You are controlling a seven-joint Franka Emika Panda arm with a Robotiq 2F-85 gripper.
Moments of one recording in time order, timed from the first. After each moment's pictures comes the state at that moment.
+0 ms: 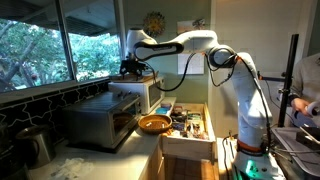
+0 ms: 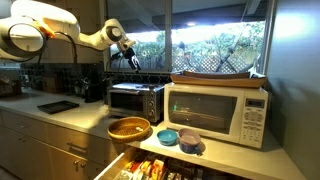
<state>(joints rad) 0.04 0.27 0.05 -1.28 -0.36 1.96 1.20</state>
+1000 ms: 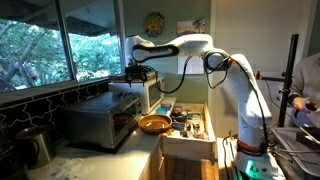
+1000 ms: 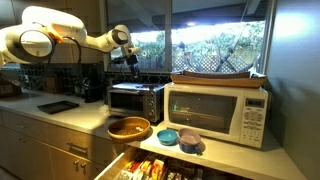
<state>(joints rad) 0.02 0.35 0.02 -1.20 -0.29 1.72 1.12</state>
